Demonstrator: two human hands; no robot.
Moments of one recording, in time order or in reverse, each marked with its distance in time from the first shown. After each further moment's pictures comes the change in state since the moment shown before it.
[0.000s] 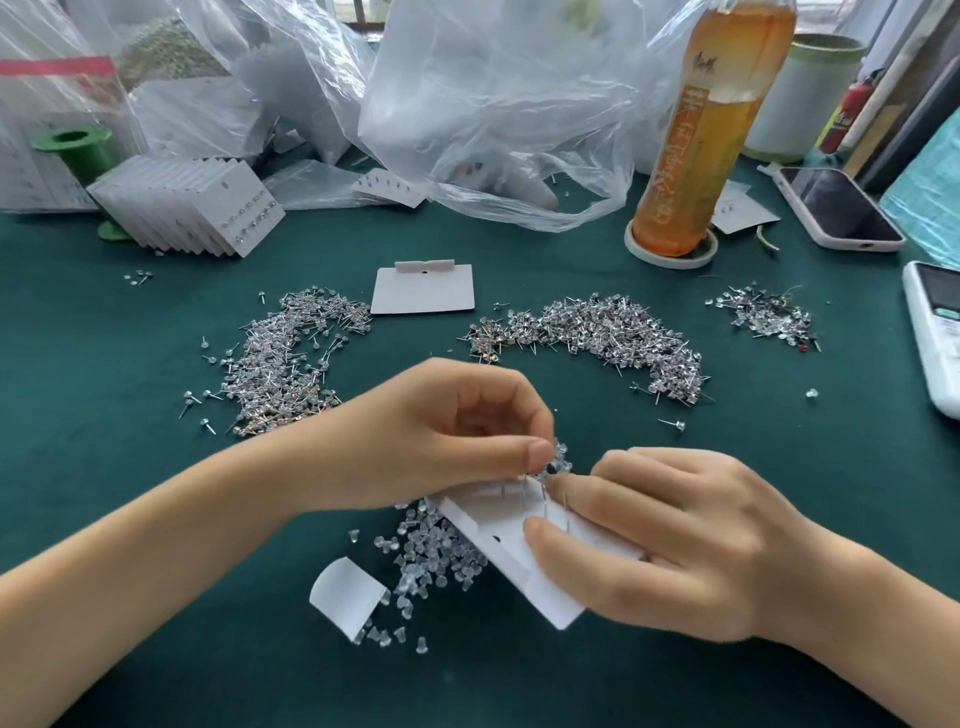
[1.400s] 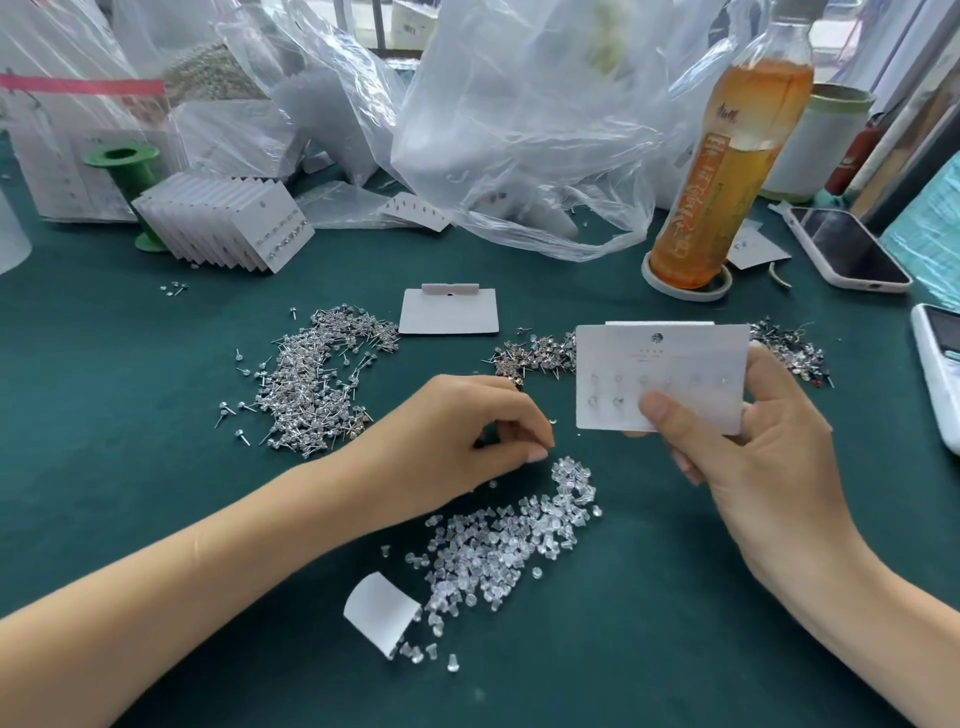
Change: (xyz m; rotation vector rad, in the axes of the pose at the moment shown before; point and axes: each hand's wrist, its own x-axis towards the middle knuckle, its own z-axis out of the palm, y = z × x) left_hand 0.007 -0.025 -0.008 0.567 0.293 0.152; right_hand 0.014 0.012 -0.002 0.878 0.451 1.331
